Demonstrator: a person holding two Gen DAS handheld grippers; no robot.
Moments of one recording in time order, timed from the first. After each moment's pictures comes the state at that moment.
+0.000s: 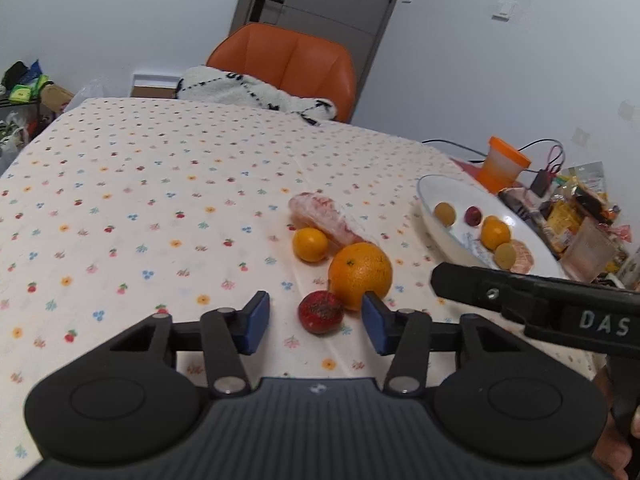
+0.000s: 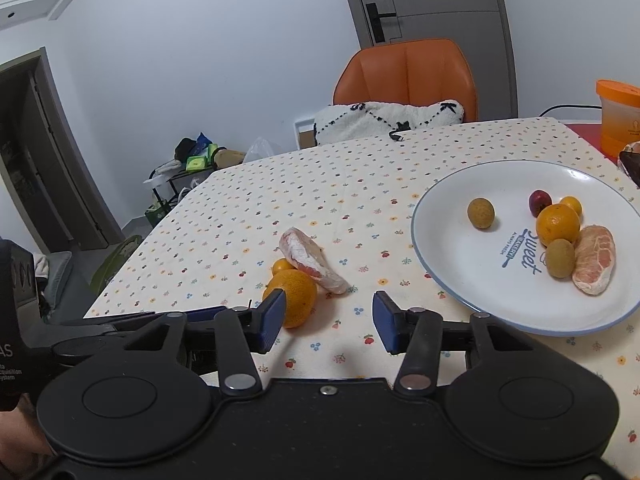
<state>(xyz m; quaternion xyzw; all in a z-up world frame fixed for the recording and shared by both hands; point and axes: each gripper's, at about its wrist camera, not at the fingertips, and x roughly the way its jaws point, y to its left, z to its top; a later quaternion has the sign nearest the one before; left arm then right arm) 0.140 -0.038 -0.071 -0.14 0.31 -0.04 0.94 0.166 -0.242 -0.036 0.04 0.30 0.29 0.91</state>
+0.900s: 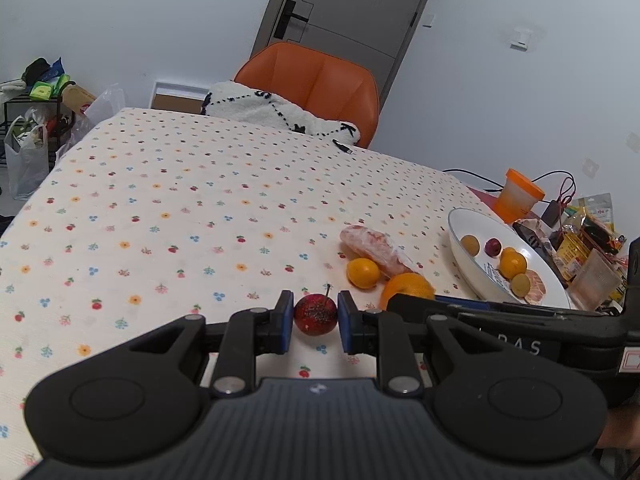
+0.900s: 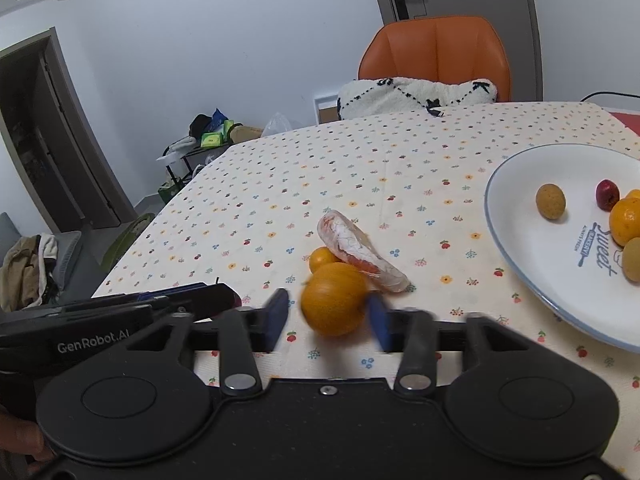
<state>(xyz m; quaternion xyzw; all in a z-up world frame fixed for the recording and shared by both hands) 0.126 0.002 -0.059 -0.16 0.29 -0.01 0.94 0.183 -0.197 -0.055 0.03 0.33 0.32 0.89</state>
